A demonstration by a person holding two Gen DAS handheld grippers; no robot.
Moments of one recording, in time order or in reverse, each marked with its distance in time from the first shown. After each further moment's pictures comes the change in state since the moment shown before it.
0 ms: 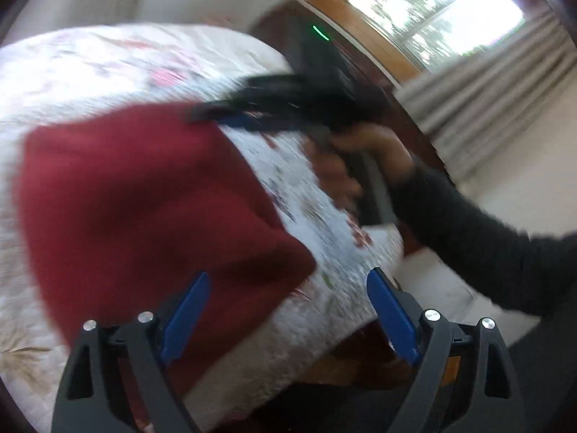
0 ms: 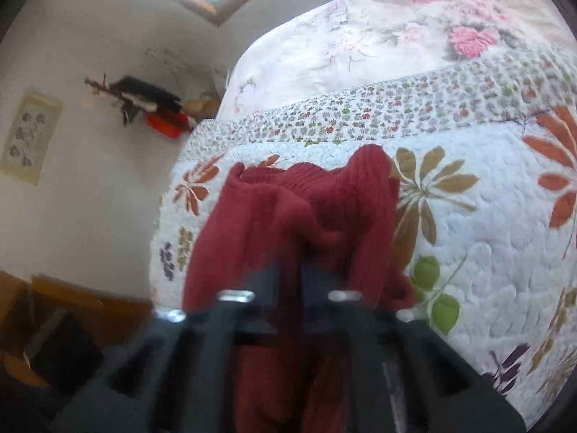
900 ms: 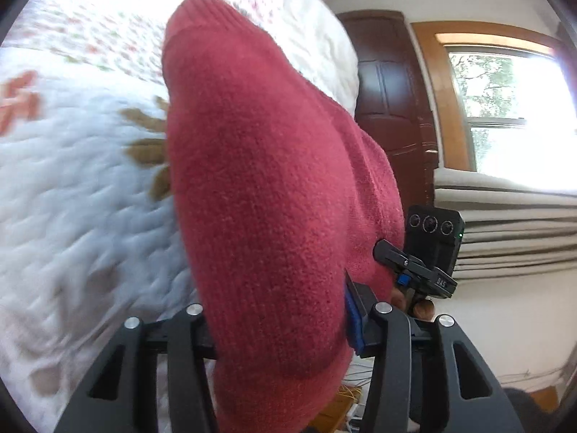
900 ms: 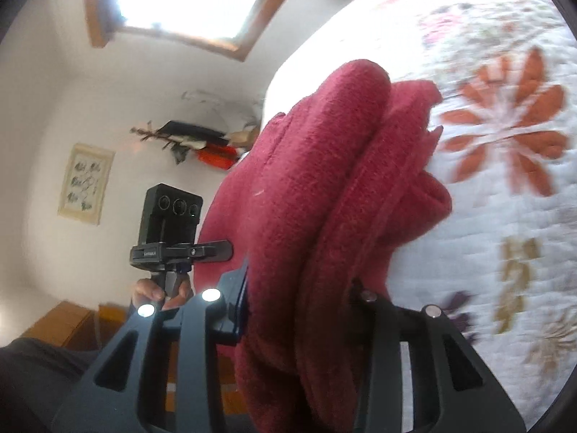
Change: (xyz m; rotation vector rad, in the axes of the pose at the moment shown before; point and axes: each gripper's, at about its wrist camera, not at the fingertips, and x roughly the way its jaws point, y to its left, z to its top) left arm 0.036 0.102 0.112 -0.538 0.067 -0.107; right arm -0.104 -0.095 -0.024 0.159 -0.051 0.321
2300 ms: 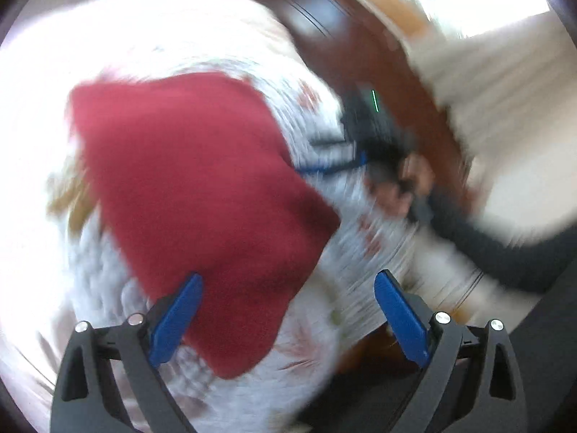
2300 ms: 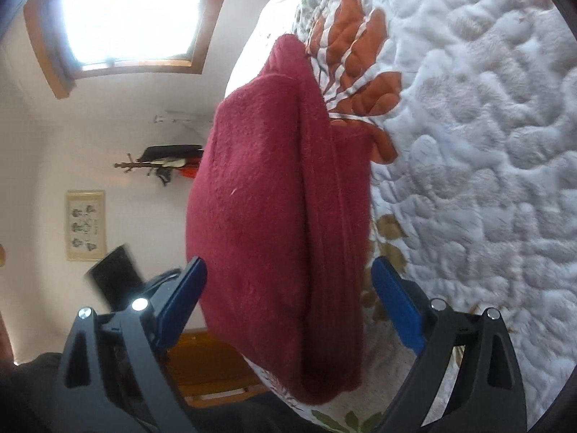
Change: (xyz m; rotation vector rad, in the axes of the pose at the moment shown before) left arm 0.059 -0.055 -0.038 0.461 0.087 0.117; right arm -0.086 -0.184 -0.001 0.245 0.034 0.009
